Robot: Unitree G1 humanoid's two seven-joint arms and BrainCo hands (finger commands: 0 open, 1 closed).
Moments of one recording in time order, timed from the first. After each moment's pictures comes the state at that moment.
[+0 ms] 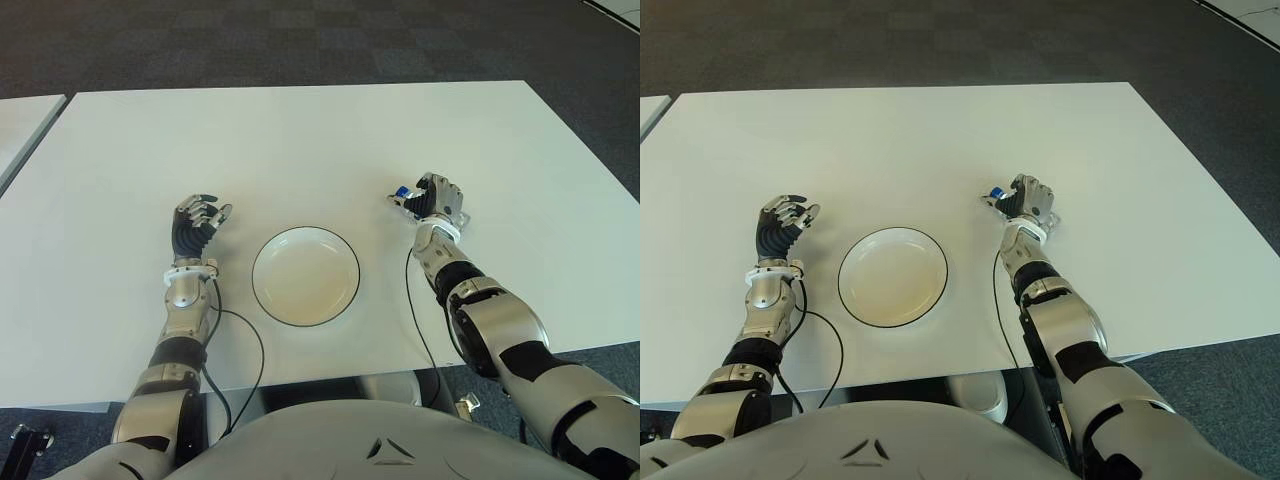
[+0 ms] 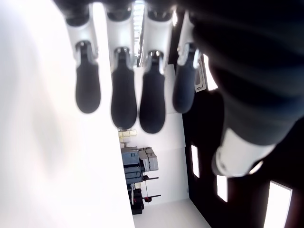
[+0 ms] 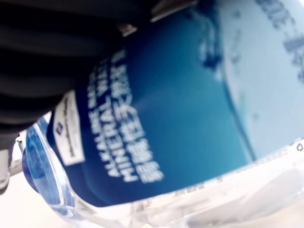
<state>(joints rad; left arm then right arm) -0.17 0.18 0.19 0.79 -0.03 -0.62 0.12 -0.69 -0.15 0.22 1.25 -0.60 0.06 -0.70</state>
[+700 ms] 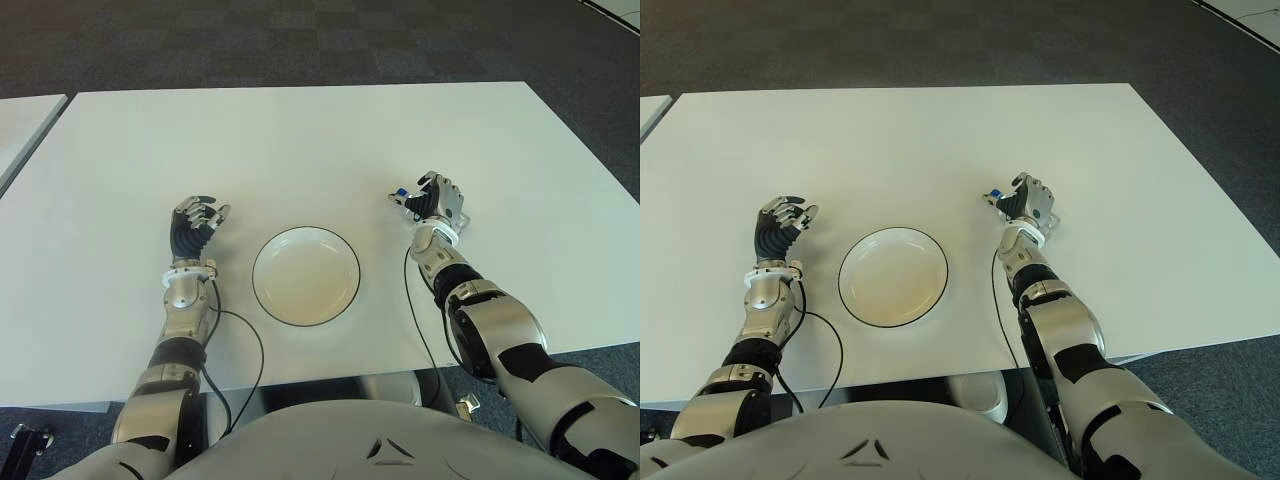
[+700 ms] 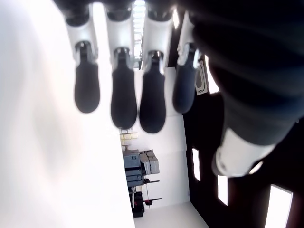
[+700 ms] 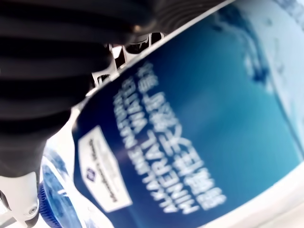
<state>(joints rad) -0.17 0.18 0.21 0.80 -0.03 -0.63 0.12 -0.68 -0.14 0.16 1.25 -0.55 0.00 -0.73</state>
